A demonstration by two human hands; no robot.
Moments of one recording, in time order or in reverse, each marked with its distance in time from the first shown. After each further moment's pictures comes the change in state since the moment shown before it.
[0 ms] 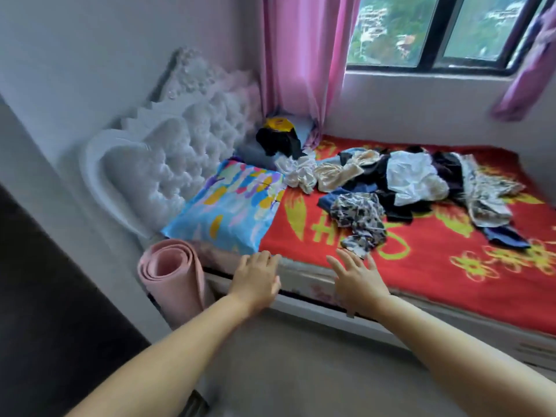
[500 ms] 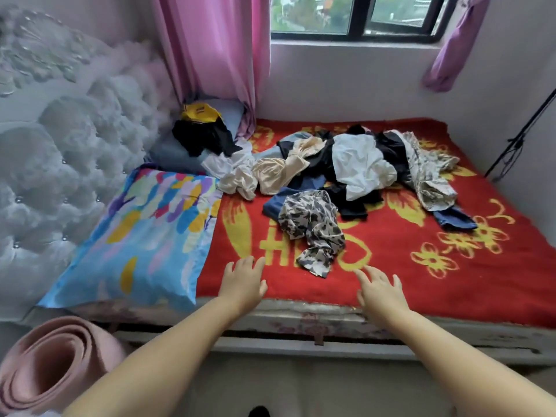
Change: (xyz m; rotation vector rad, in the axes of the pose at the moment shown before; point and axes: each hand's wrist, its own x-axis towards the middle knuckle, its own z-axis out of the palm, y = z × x) left_hand 0.282 0.014 0.099 -0.136 -0.187 0.139; right_hand 0.123 0.181 0.069 0.199 -0.203 0.523
